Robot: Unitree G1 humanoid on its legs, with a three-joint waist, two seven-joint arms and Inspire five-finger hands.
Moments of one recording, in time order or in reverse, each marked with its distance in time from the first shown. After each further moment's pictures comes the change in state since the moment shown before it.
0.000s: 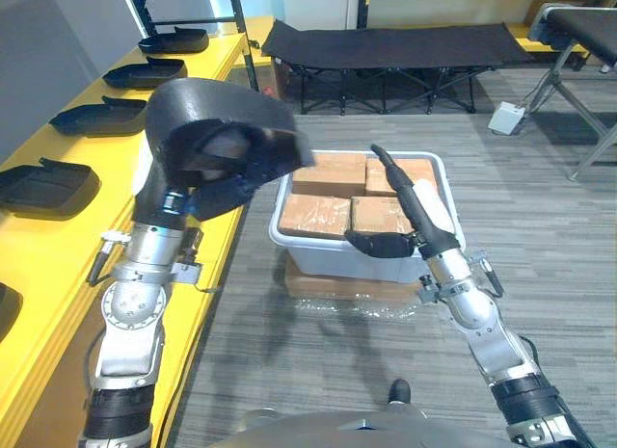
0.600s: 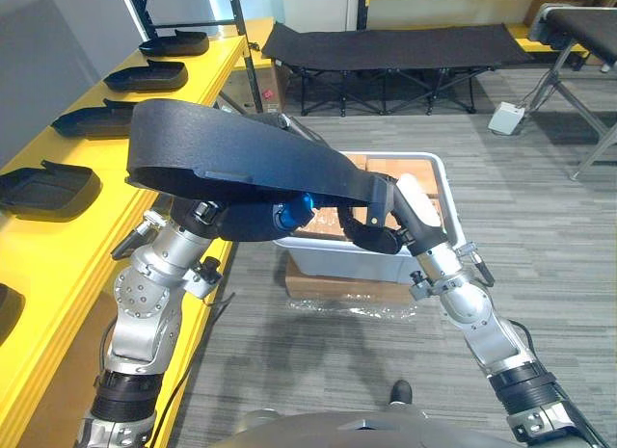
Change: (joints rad) left arm -0.099 0.051 -0.184 -0.033 -0.333 -0.093 -0.386; right arm -0.078 -0.045 0.108 0.002 -0.003 -0.068 -0.018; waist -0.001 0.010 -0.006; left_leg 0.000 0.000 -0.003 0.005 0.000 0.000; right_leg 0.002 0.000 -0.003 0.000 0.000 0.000
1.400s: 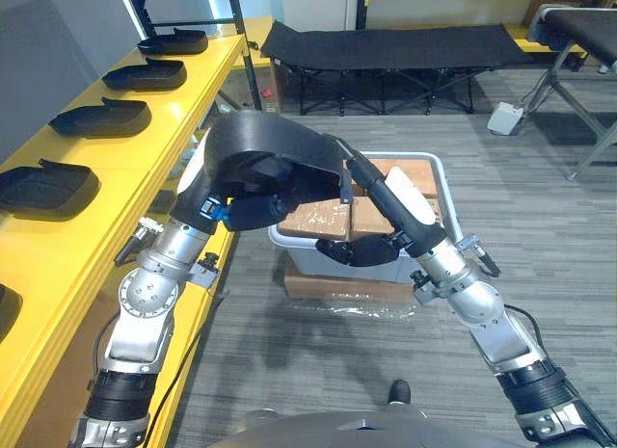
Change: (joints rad) left arm 0.009 0.030 0.016 0.079 0.212 0.016 0.179; right arm -0.004 -0.047 0.010 -0.088 0.034 -0.044 0.105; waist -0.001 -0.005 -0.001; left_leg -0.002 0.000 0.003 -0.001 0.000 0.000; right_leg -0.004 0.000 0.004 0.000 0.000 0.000
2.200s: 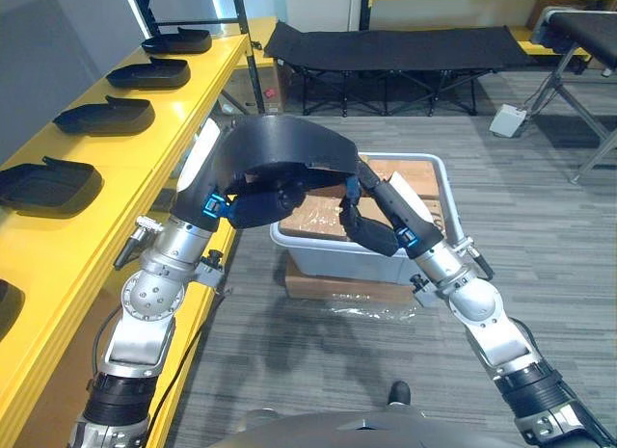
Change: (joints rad) left arm 0.010 0.004 -0.015 -0.059 0.150 0.029 0.124; right arm 0.005 -0.006 0.040 -0.023 0.290 0.055 0.133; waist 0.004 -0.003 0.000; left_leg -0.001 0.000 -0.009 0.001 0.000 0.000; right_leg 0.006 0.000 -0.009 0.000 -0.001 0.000
